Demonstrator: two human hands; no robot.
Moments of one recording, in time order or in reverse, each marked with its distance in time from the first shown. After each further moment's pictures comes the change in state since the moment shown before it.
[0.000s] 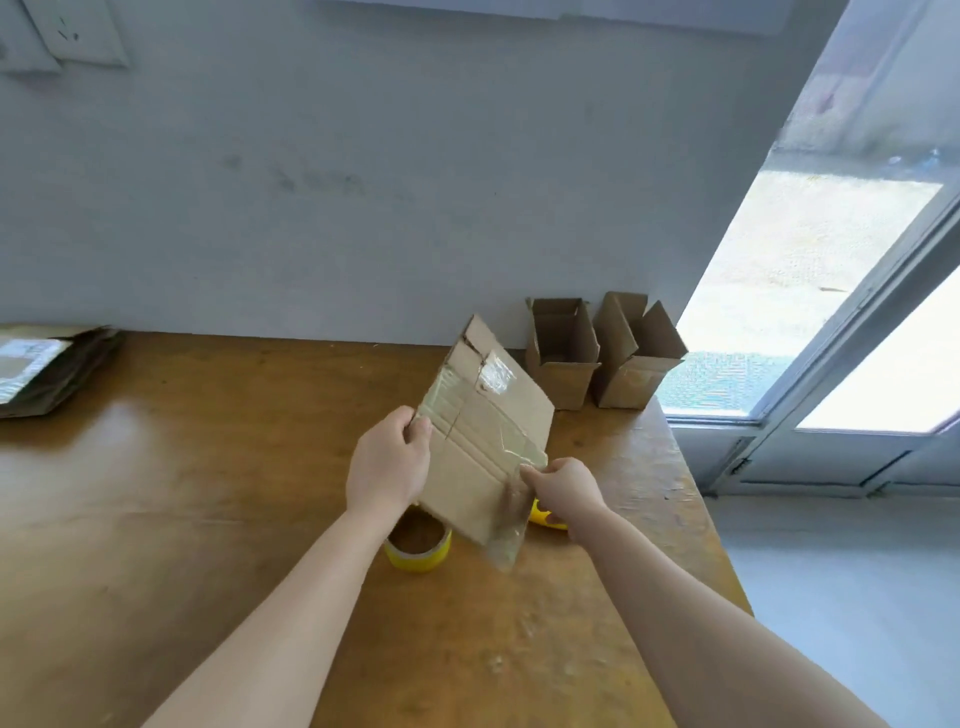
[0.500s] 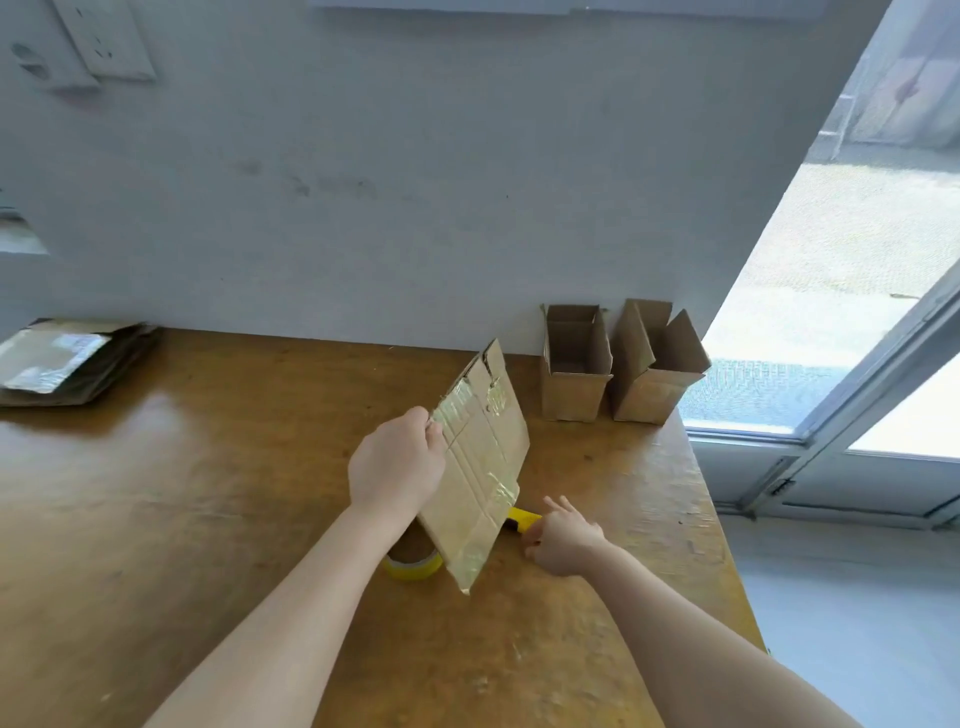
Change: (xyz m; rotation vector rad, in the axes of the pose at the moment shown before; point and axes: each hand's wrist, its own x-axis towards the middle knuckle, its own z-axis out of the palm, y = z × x) left_hand 0.003 0.030 0.014 0.461 0.086 0.038; right_hand 0.030 0.041 0.005 -0.859 -0.412 -0.293
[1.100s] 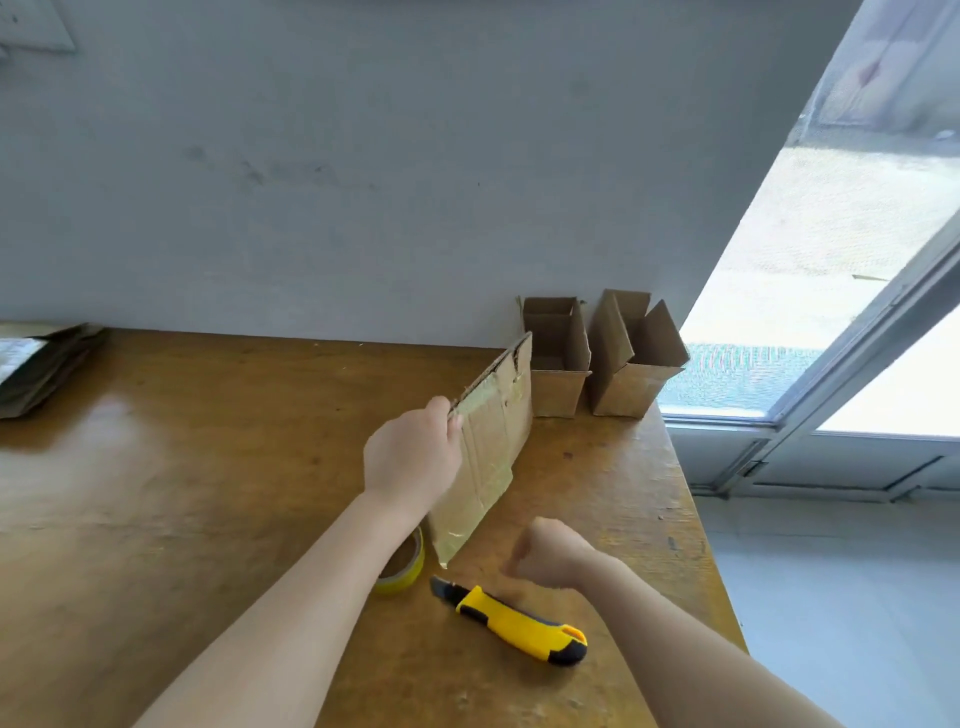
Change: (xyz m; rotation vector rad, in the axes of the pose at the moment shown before) left_hand 0.025 0.027 0.028 0.151 0.009 0.230; right_hand -0.001 0.010 0.001 0.218 0.010 -0.027
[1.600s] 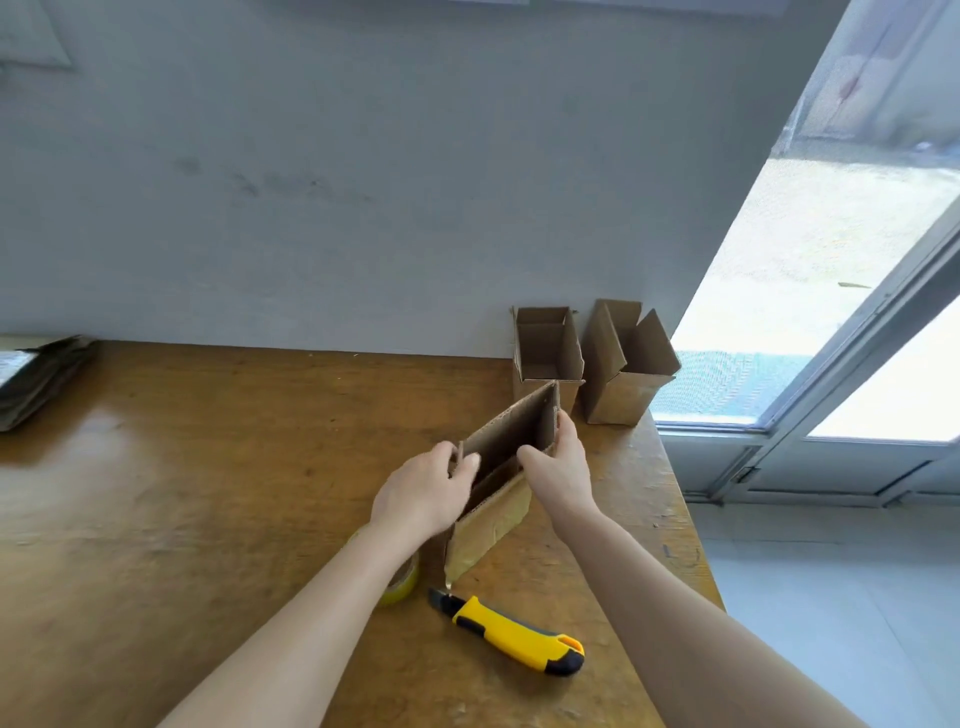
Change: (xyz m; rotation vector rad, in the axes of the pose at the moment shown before) left_hand -0.009 0.000 0.025 -0.285 -0.357 -0.129; right_hand 0.000 -0.030 -0.056 0.974 0.622 0.058
